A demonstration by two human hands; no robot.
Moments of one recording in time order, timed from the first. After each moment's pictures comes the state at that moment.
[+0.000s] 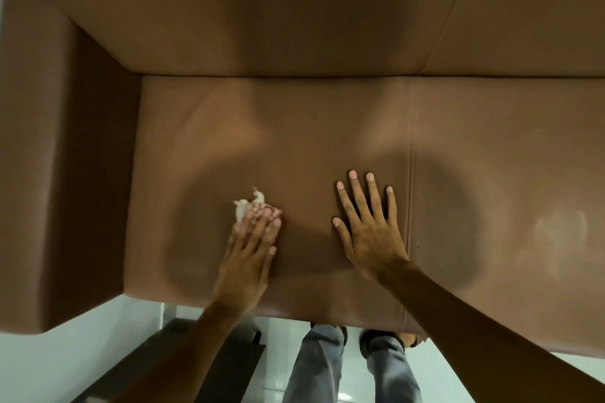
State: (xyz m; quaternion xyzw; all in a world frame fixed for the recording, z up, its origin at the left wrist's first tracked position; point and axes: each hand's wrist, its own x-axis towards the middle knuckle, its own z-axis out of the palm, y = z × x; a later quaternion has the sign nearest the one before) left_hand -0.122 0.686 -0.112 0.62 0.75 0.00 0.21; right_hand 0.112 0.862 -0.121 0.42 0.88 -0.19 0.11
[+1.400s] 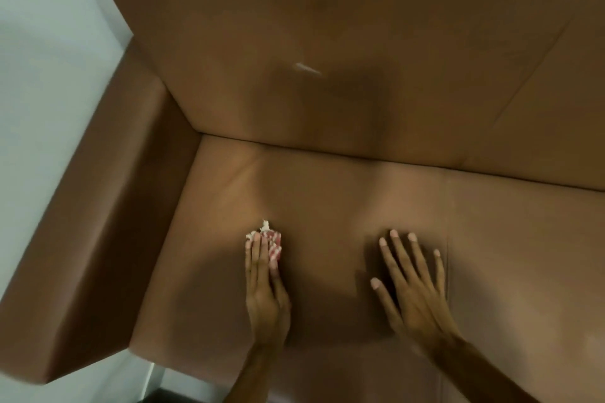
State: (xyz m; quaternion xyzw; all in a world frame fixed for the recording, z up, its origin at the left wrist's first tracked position) left_hand -0.120 0.759 -0.113 0.32 0.87 0.37 0.09; right_hand 0.116 0.905 -0.125 0.41 0.90 -0.16 0.00
